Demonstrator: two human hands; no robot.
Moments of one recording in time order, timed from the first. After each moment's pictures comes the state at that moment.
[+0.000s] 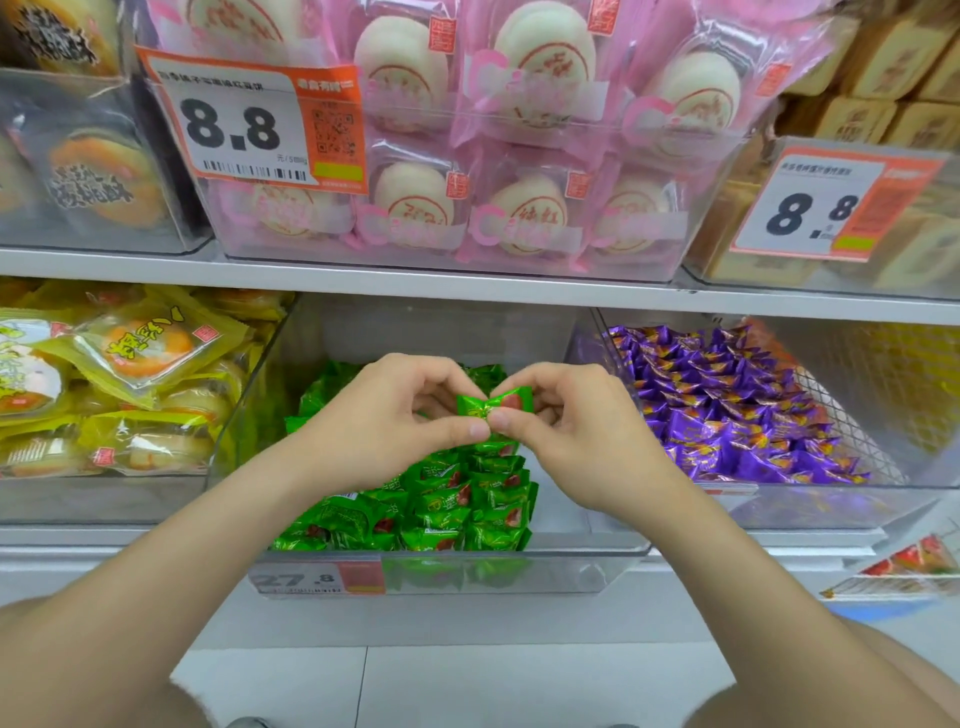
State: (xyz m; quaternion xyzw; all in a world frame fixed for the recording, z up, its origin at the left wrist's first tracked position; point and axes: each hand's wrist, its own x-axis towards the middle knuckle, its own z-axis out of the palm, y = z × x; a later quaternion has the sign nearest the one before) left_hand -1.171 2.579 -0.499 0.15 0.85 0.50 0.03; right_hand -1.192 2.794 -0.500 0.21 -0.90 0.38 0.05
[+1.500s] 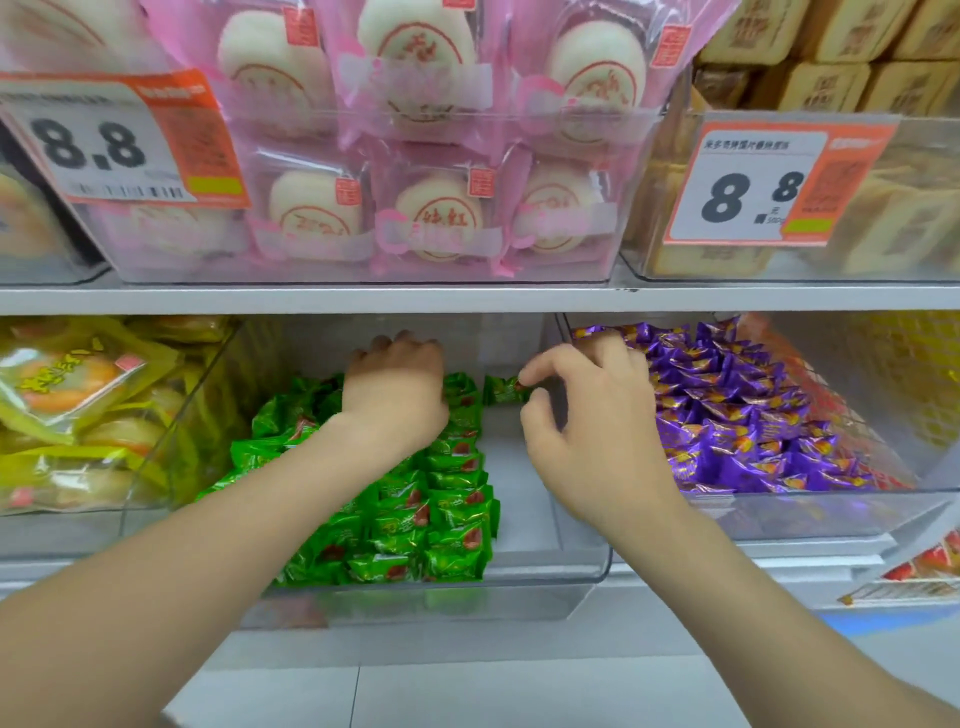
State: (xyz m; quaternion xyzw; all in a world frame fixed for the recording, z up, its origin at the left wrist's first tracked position) left_hand -1.260 2.640 -0.527 -0.04 1.00 -0.02 -0.08; right_hand -1.208 2.834 -0.512 0.12 -0.92 0.30 0.20
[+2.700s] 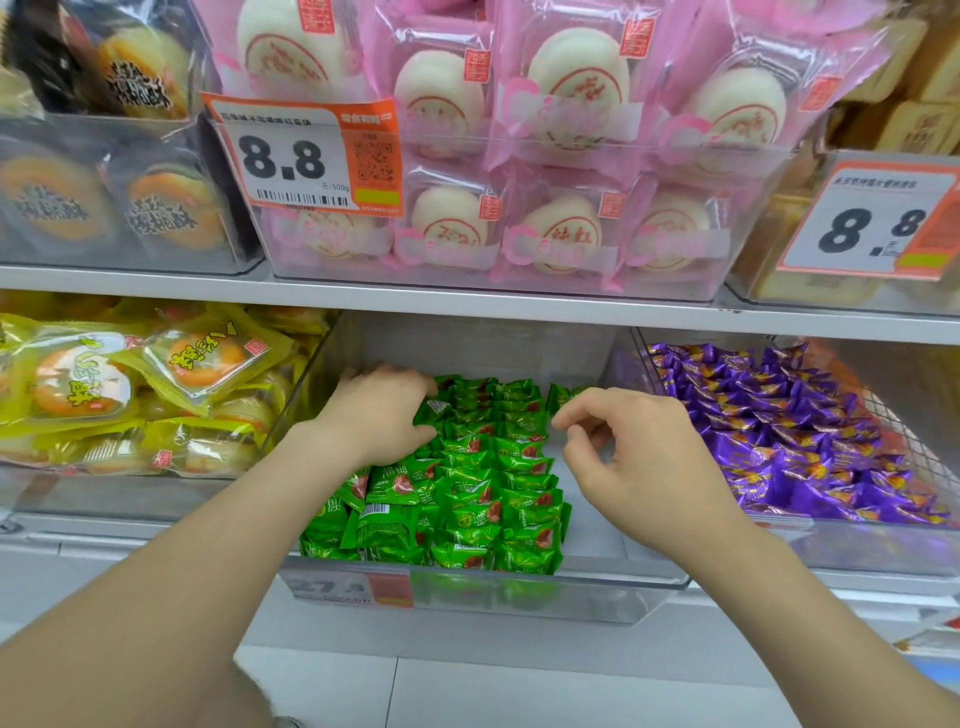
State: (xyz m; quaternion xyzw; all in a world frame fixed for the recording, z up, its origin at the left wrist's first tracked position) left_hand -1.222 2.538 -0.528 0.02 1.00 -0.01 0.04; right_hand -1.192 2.812 -0.506 0.22 -0.92 0.29 0.13
